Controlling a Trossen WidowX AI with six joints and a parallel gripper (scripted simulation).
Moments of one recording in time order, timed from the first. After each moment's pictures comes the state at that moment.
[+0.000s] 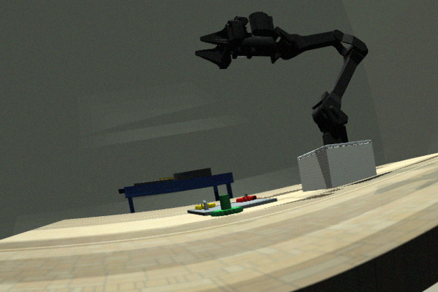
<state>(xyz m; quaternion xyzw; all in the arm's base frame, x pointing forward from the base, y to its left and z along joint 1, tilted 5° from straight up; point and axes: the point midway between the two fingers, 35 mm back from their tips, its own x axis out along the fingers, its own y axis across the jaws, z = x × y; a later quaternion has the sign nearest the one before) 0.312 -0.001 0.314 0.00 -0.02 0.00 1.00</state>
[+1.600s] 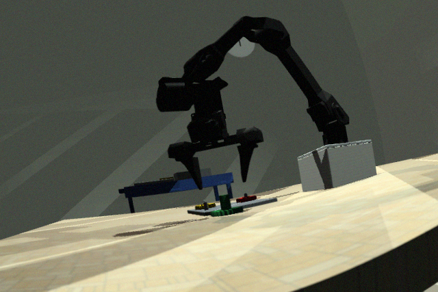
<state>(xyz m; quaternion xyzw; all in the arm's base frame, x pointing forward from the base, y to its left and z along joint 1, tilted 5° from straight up) 0.366 0.124 -0.014 -0.36 0.62 0.34 0.60</state>
